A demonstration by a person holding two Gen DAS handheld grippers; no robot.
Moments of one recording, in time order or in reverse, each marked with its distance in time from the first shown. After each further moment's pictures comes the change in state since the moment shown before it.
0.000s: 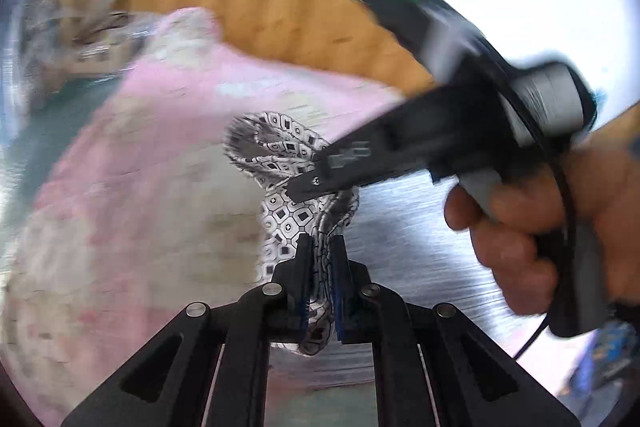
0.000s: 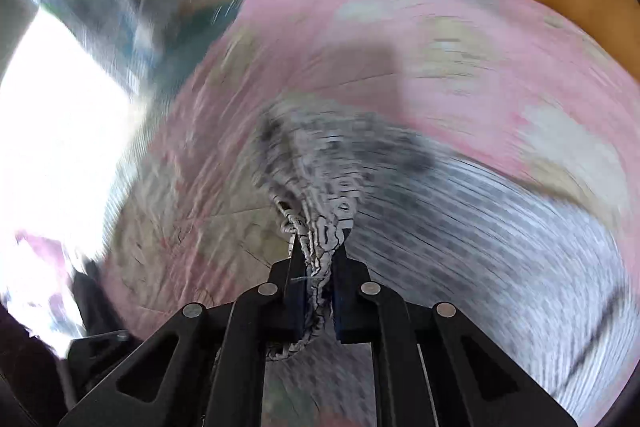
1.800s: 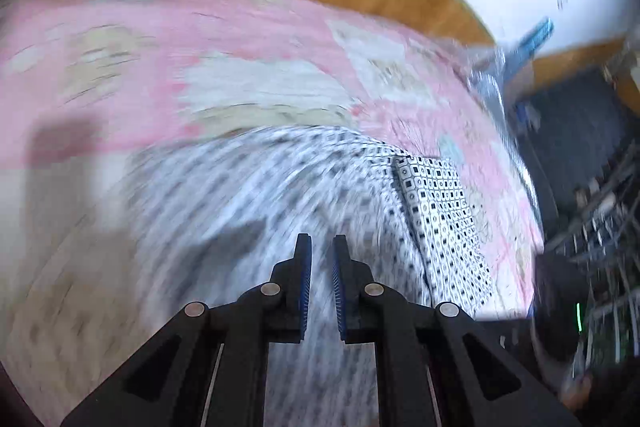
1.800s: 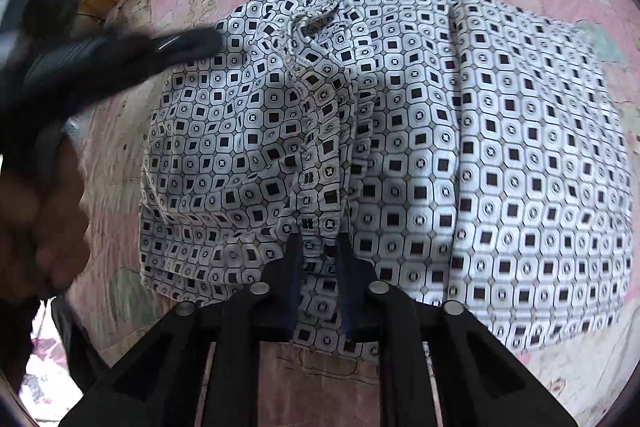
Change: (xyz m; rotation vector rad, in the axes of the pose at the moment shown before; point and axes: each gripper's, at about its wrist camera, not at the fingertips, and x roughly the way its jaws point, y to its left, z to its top) left arm 0.192 -0.084 0.057 0.138 0.437 -0.231; right arm 0.071 -0.068 -0.002 0.312 -0.092 -0.126
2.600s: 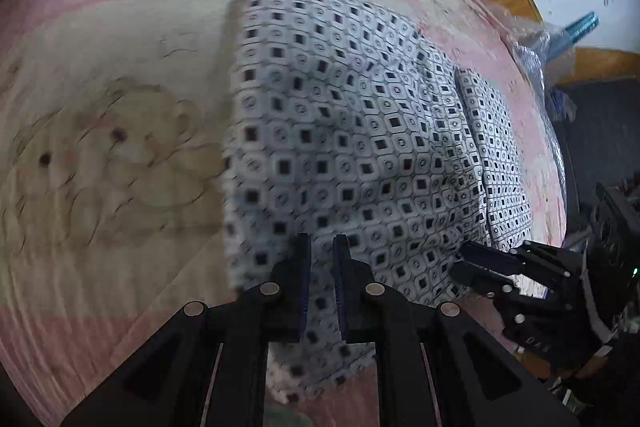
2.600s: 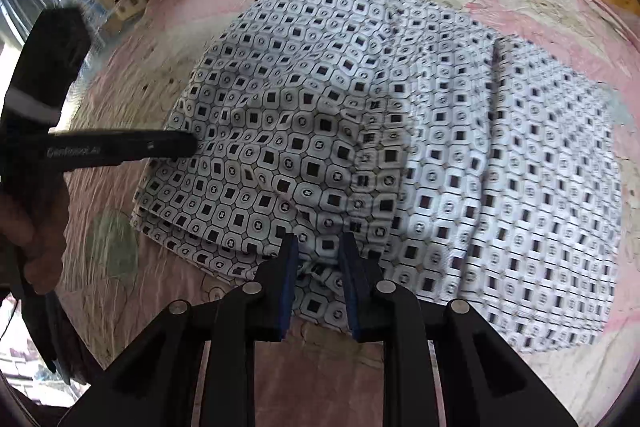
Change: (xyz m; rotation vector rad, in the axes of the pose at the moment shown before) left arm -0.061 0.045 -0.123 -0.197 0.043 0.106; right arm -0.029 0.144 0.027 -0.211 -0.054 -0.038
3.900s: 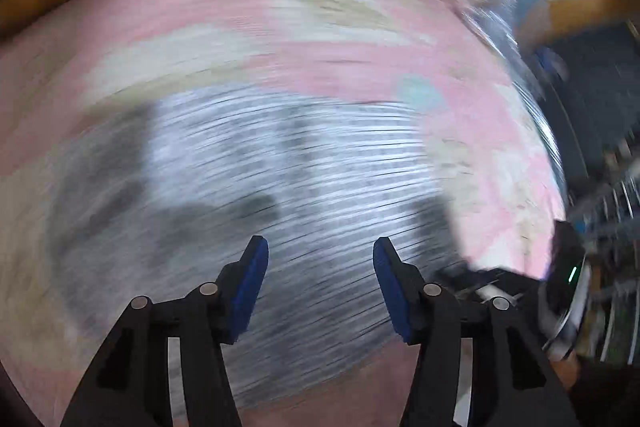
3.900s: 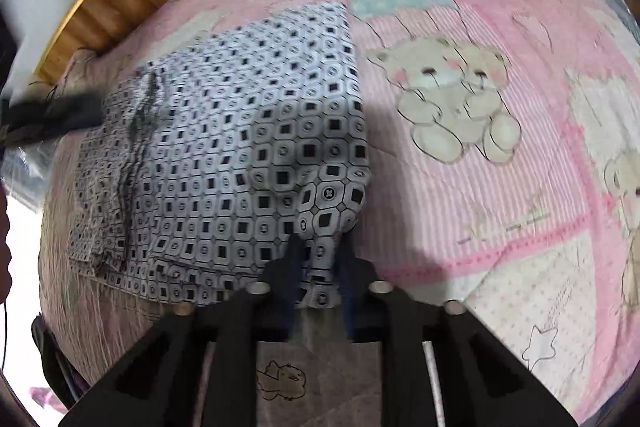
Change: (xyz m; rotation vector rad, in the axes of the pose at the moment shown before) left arm 0.070 -0.247 0.075 0.278 0.141 0.002; right arm -0.167 -0.009 -0.064 0.321 -0.095 -0.045
